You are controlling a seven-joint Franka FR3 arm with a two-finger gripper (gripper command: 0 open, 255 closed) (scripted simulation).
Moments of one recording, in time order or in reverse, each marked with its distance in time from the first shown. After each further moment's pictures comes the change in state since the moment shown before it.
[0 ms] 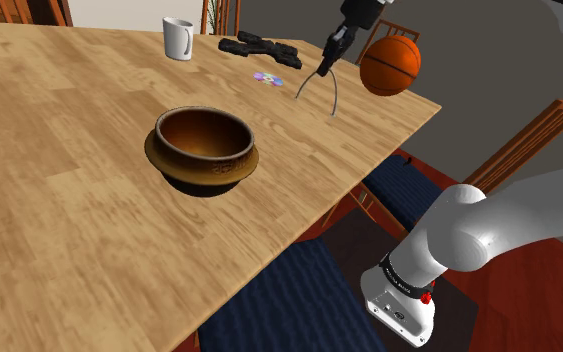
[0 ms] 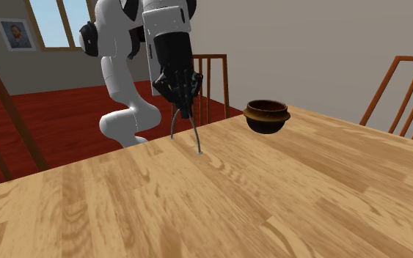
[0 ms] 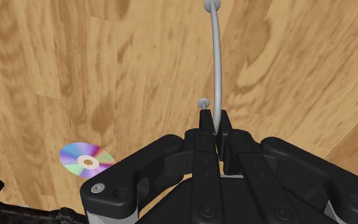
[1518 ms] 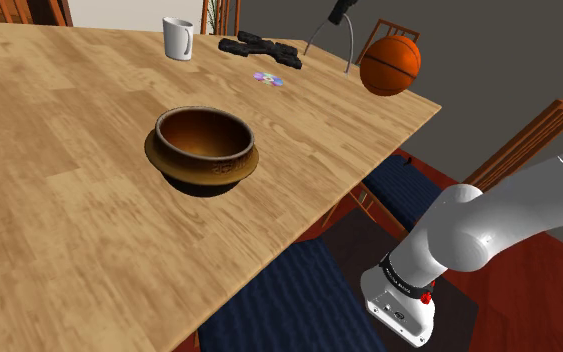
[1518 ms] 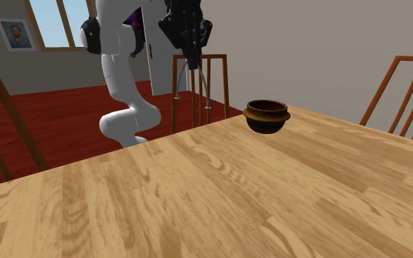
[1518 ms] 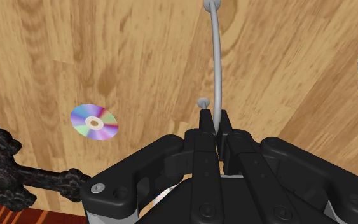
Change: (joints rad) arm 0.012 0.131 0.036 0.404 0.002 -0.272 0.054
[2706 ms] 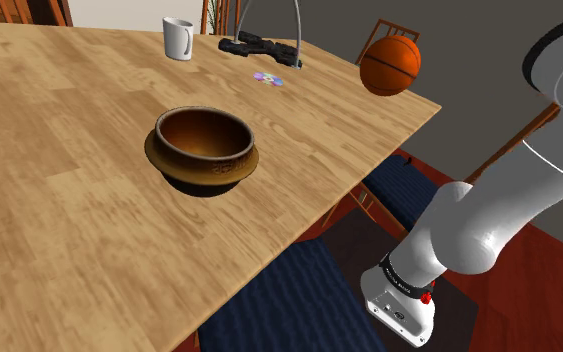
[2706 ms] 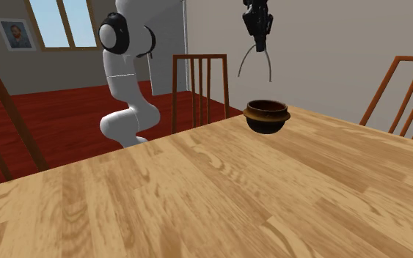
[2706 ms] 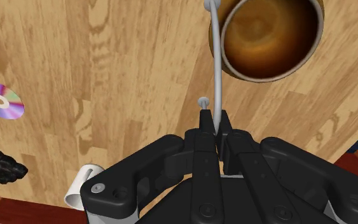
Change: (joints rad) arm 0.122 0.276 0.381 0.379 -0.076 -0.112 0.486
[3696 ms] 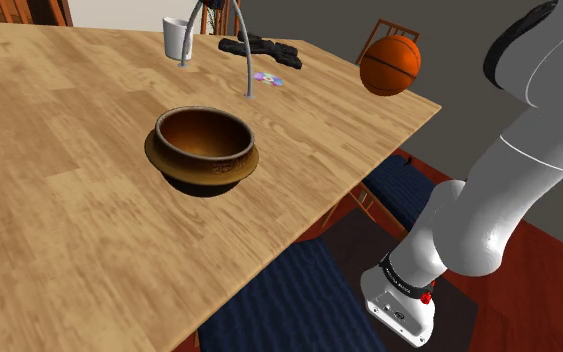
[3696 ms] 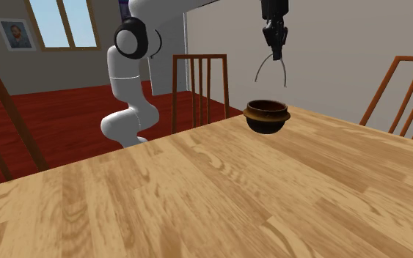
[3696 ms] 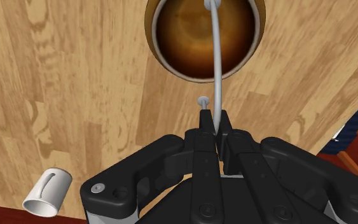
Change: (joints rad) arm 0.103 0.166 0.135 0.099 -0.118 0.026 0.210
